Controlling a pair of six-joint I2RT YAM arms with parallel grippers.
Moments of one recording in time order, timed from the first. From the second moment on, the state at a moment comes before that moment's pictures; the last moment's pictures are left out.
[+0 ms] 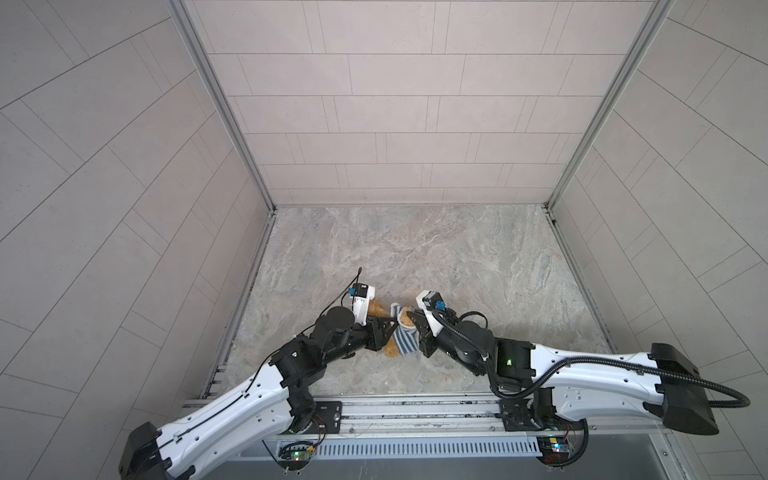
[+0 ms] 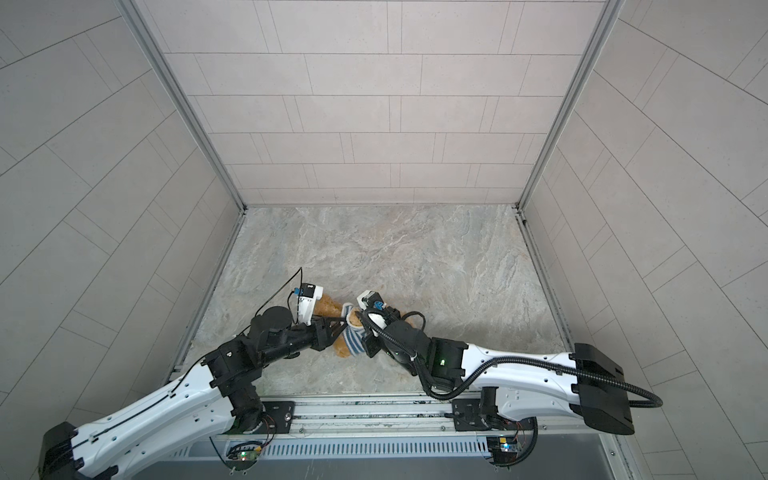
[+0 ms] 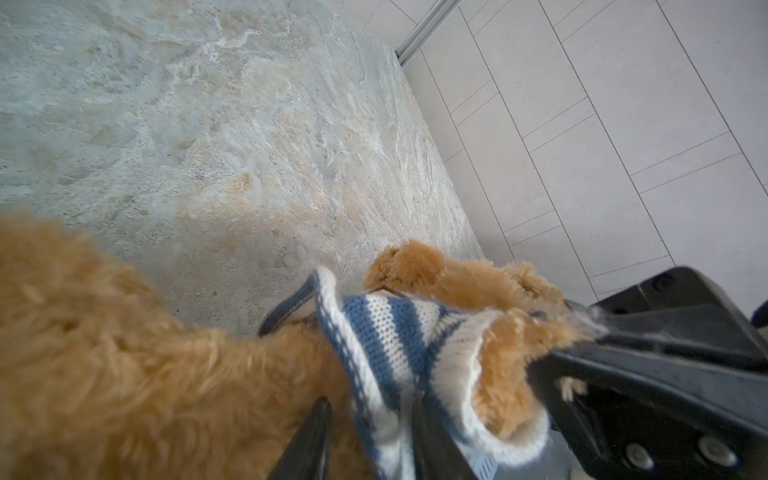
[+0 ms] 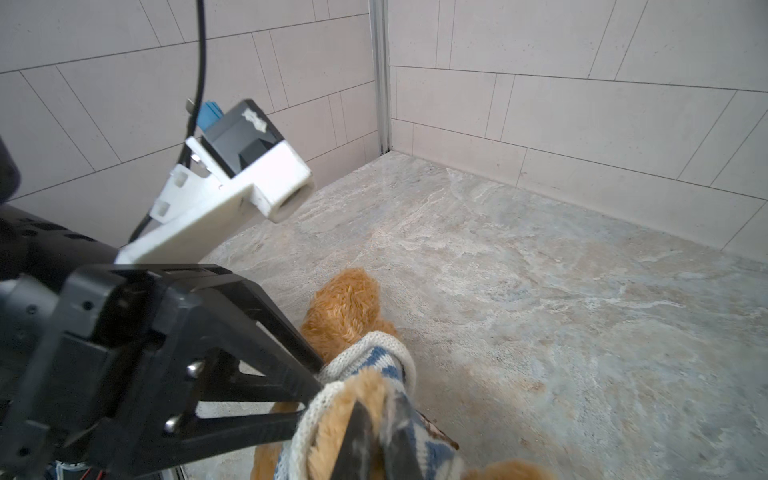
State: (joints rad) left arm -0.85 0.71 0.45 -0.17 0.11 -0.77; right arm 1.24 1.10 0.65 0.20 0.44 0.24
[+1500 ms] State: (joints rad) left arm -0.73 0.88 0.30 0.08 0.30 -0.78; right arm 1.12 0.96 0.44 0.22 0.16 0.23
